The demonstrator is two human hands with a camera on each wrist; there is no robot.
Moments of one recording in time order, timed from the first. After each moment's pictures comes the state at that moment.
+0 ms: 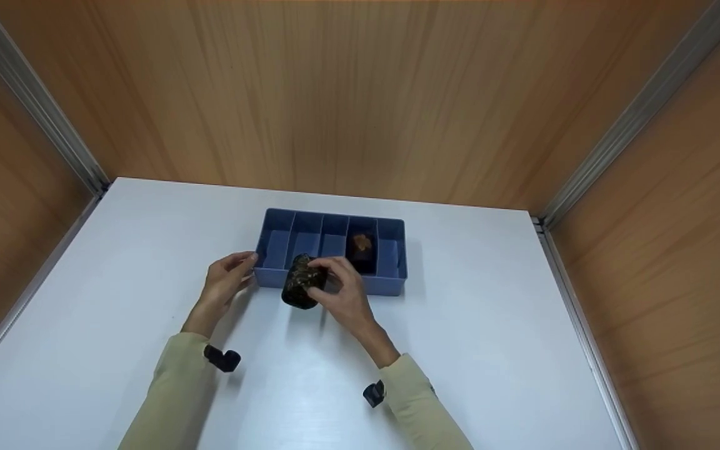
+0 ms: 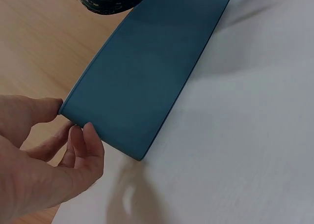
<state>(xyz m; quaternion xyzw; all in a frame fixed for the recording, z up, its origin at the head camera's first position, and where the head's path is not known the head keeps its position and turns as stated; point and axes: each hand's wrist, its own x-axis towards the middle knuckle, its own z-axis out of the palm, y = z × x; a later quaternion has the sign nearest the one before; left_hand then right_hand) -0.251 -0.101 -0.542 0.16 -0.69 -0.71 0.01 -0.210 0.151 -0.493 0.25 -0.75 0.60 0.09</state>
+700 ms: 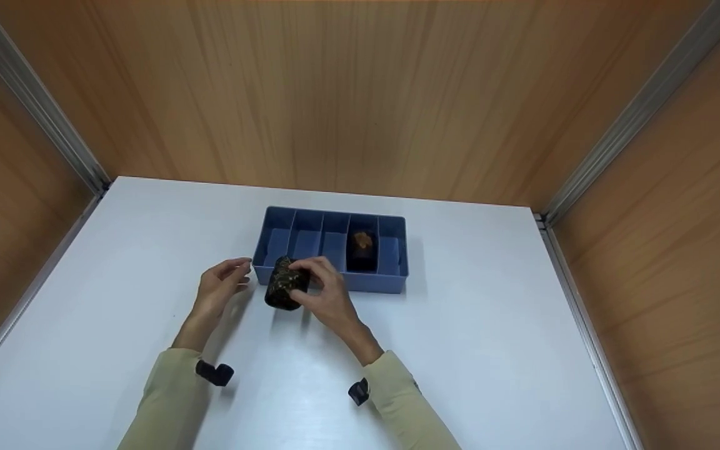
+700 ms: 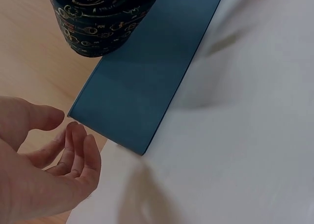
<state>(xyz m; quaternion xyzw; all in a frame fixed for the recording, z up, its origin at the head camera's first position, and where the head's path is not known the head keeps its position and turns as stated) -0.226 -0.105 -0.540 0.14 -0.71 -0.69 0.04 -0.206 0.123 -0.497 0.28 -0.75 0.60 0.06</state>
